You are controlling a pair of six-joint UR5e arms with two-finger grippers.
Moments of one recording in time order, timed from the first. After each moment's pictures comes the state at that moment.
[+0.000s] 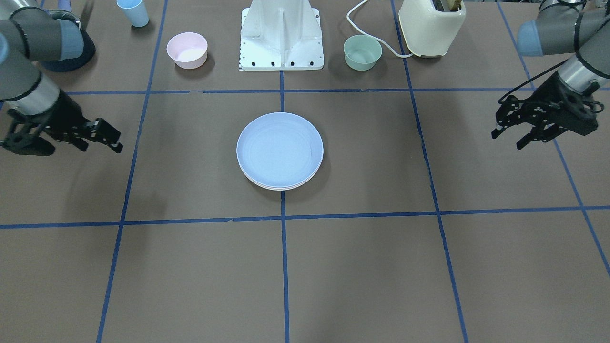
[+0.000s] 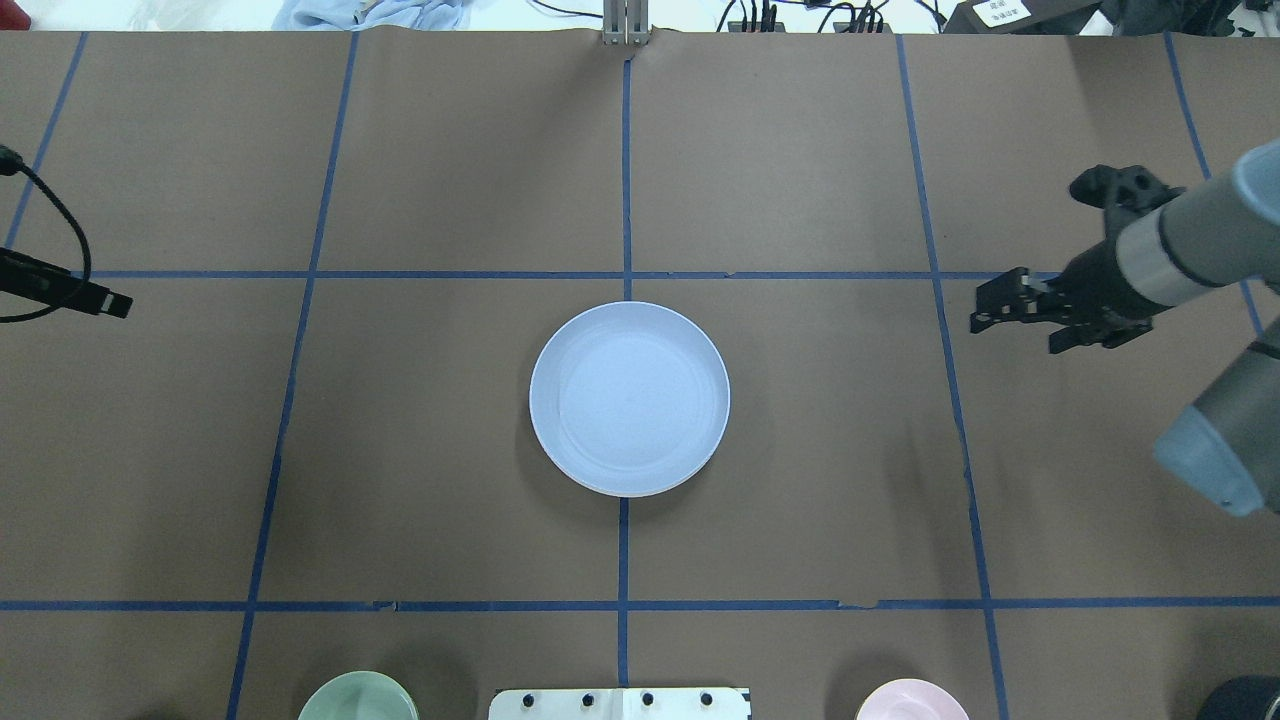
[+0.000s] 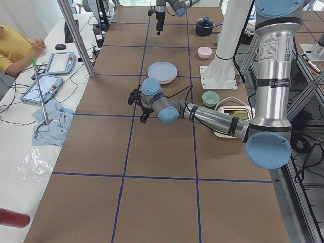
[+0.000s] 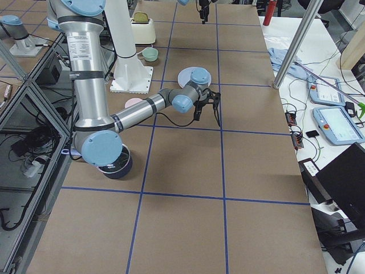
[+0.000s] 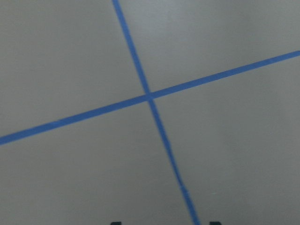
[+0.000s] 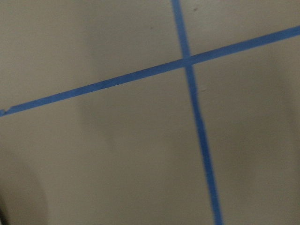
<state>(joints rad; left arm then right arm) -1.15 -1.53 -1.83 -2.13 -2.32 -0.43 0.98 -1.55 1.87 -1.19 2.26 1.02</state>
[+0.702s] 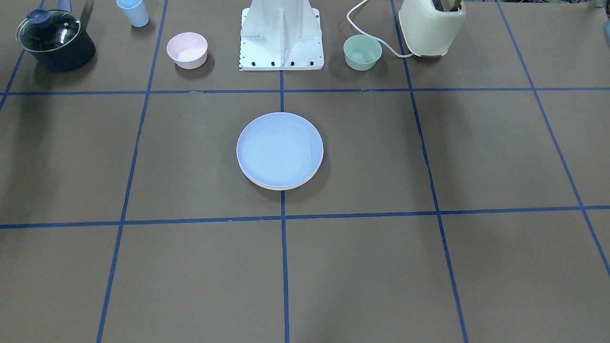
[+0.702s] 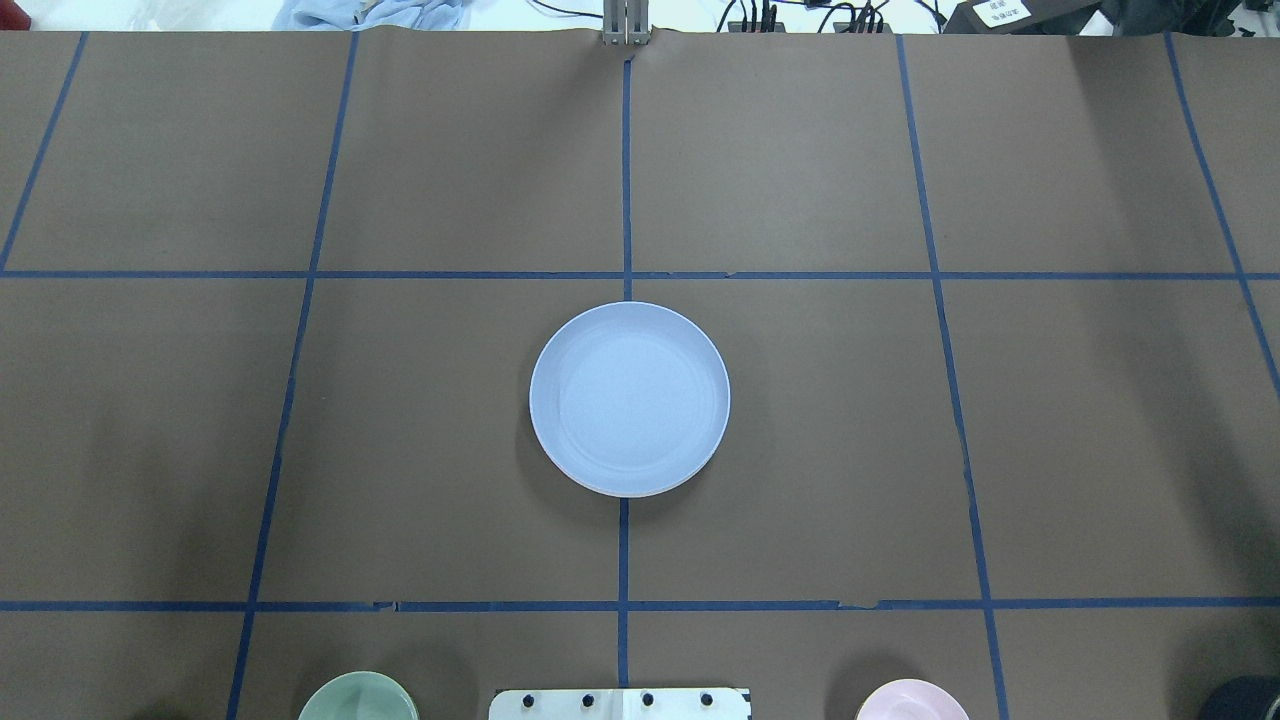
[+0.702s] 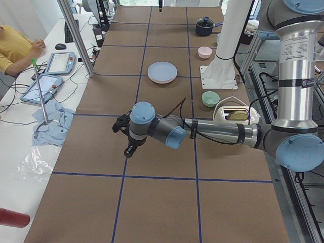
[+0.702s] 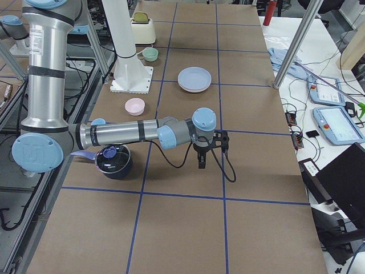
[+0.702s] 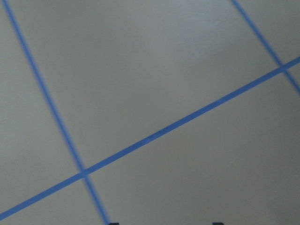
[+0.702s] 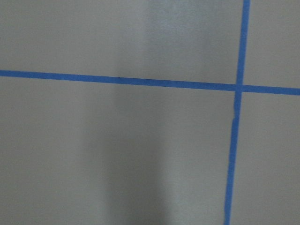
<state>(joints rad) -1.51 -1.51 -1.68 -1.95 -2.34 0.13 1.46 -1.65 1.77 -1.56 2.39 0.08</state>
